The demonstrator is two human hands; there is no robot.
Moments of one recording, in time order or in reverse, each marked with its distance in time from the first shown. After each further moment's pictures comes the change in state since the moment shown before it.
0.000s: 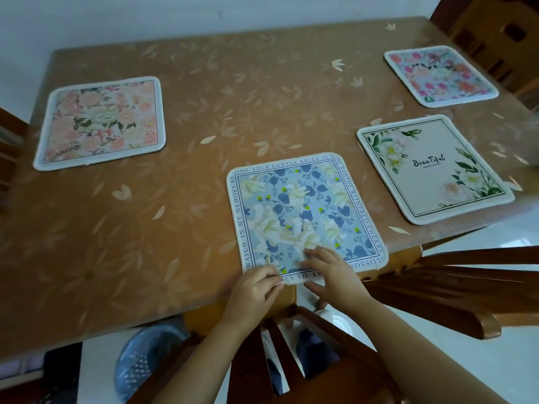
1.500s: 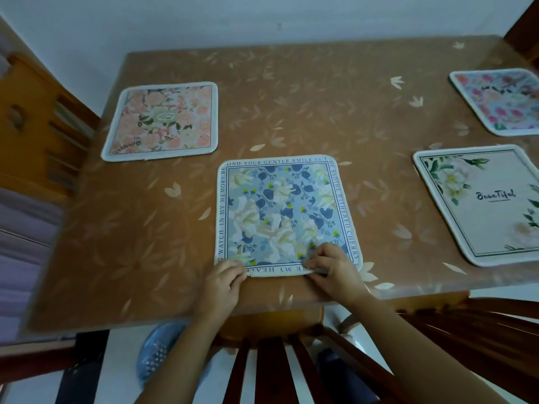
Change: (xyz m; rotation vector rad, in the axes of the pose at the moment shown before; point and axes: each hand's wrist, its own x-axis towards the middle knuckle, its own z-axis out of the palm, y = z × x) left_hand -0.019 -0.074 -0.078 0.067 0.179 -0.350; right_hand 0.078 -0.031 0.019 0.170 0.179 -0.263
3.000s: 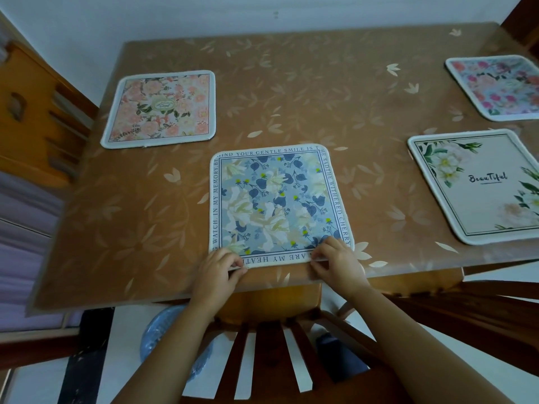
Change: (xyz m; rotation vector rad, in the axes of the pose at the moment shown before) left_hand -0.014 -0.003 -0.004 0.133 -0.122 -0.032; right_hand -0.027 -0.009 0.001 -0.118 -0.016 0.169
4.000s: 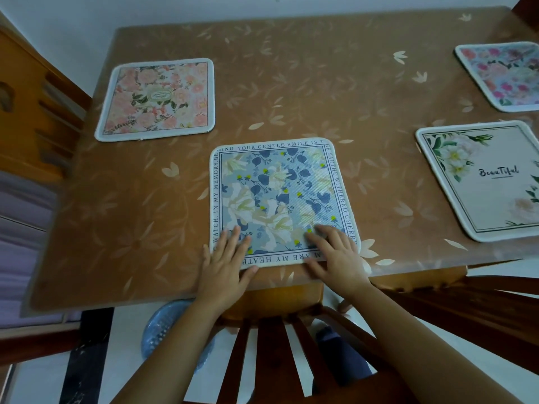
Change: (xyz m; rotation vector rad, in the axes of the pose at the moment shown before) left_hand 0.003 -0.010 0.016 0.339 -0.197 0.006; right_hand 0.004 -0.001 0.011 -0.144 -0.052 -0.020
